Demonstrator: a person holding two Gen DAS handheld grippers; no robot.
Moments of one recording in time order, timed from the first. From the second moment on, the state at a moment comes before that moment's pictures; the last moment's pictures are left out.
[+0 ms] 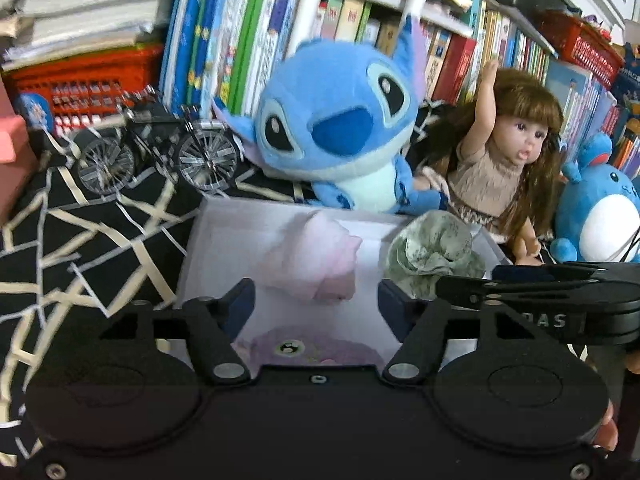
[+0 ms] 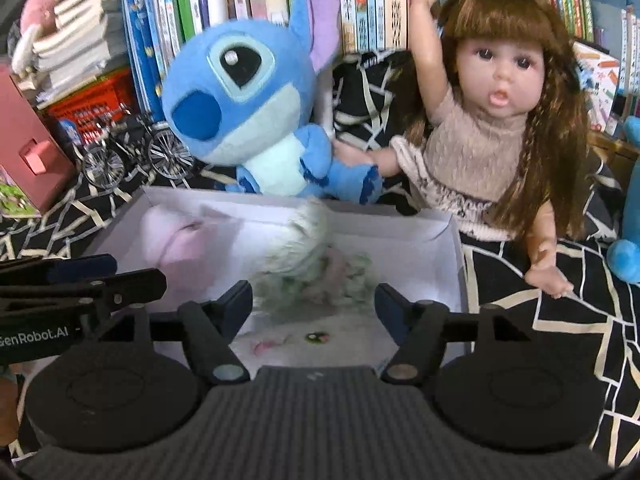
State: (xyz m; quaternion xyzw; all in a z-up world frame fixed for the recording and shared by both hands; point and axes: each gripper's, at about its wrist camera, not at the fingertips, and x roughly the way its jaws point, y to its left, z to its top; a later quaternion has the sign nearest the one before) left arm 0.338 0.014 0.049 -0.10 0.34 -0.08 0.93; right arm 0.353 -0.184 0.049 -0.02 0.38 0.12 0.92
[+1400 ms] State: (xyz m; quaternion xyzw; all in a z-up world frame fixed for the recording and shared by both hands) left arm 0.084 0.009 0.038 -0.07 0.28 -0.15 0.95; right arm 0.076 -0.224 0.028 -0.03 0.23 0.26 0.94
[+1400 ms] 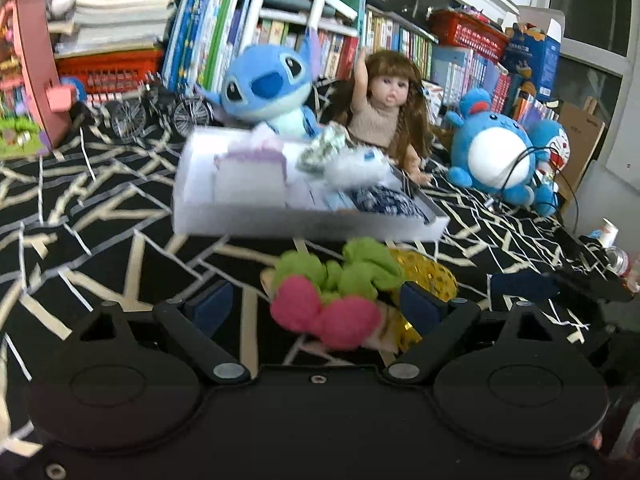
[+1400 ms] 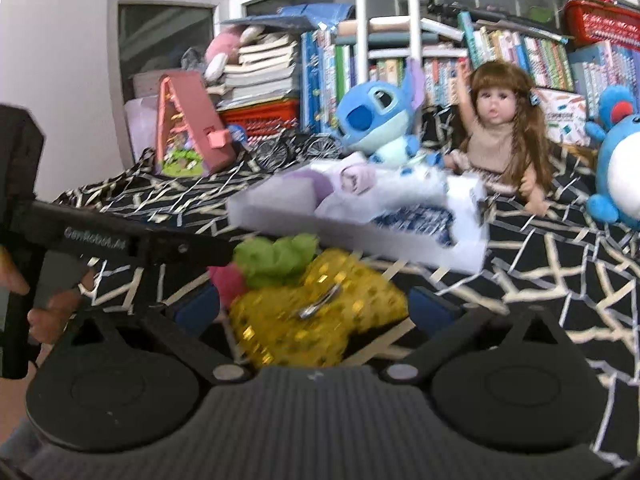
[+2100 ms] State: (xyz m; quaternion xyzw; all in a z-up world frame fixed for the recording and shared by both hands) left arm 0.082 0.005 0.030 -0.09 0.27 -0.13 0.95; right arm 0.062 -0.206 0.009 -0.02 0.23 0.23 0.95
